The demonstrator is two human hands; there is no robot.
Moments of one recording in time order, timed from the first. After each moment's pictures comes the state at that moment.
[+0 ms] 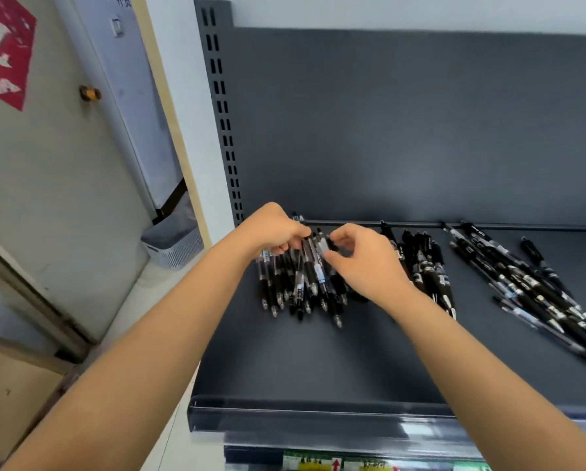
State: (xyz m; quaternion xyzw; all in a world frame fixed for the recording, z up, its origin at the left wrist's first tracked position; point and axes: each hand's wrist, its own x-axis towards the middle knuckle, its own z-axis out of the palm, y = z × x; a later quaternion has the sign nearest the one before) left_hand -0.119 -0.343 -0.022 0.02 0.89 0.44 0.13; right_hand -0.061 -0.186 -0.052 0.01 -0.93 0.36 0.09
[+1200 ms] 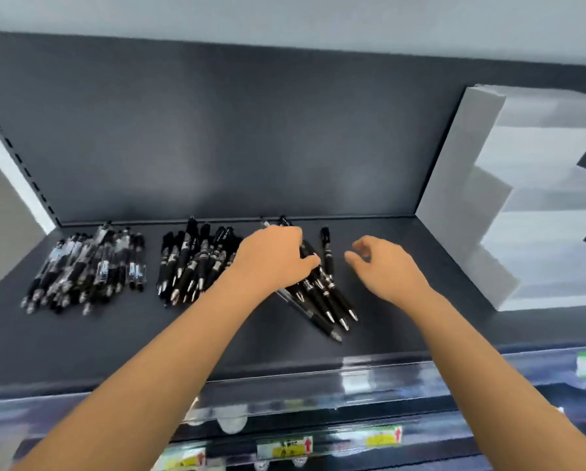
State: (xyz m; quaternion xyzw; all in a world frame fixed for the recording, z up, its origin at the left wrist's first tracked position) left_hand -0.012 -0.037 -0.022 0.20 0.97 0.11 -0.03; right_hand 0.024 0.141 -0.044 -0.09 -0.97 0.21 0.05
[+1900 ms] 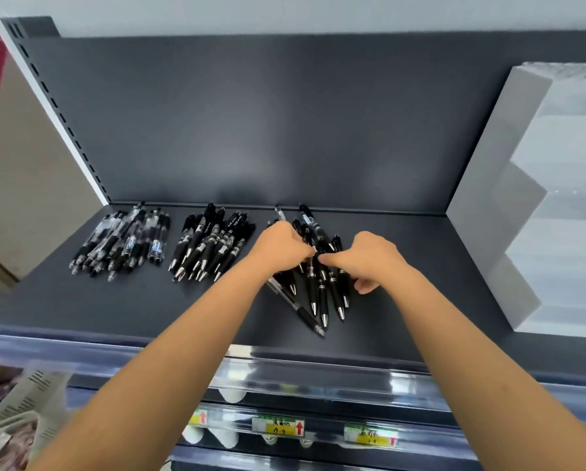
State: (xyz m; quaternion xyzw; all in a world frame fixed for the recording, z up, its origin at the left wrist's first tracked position) left_hand -0.027 -0.009 -0.040 0.01 0.94 0.34 0.08; right_hand -0.009 0.141 -0.031 -0.09 -0.95 0.28 -0.14
